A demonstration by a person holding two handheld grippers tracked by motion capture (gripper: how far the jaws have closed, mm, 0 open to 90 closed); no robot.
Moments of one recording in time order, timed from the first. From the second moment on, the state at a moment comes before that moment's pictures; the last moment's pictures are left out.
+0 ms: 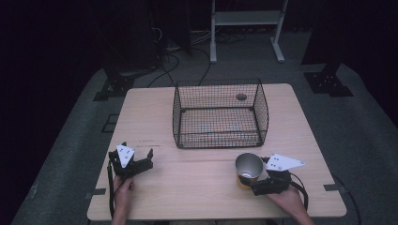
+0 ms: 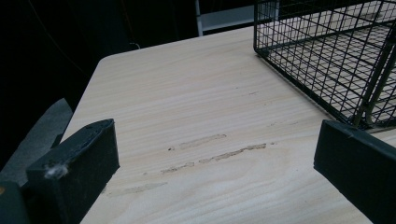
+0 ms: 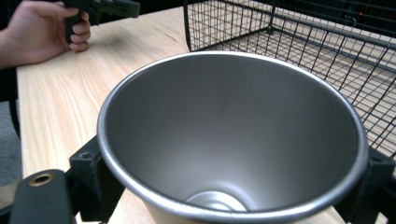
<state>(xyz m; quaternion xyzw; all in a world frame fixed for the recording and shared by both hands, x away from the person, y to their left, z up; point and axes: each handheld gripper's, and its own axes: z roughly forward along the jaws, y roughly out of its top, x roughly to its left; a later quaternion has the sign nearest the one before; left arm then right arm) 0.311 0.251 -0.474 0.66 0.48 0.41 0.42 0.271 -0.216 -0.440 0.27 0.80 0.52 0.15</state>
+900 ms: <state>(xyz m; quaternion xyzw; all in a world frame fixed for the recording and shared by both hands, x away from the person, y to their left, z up) 0.311 0.252 -0.474 0.66 0.48 0.41 0.42 0.302 -0.218 -0.371 0.25 0.79 0.55 0.11</state>
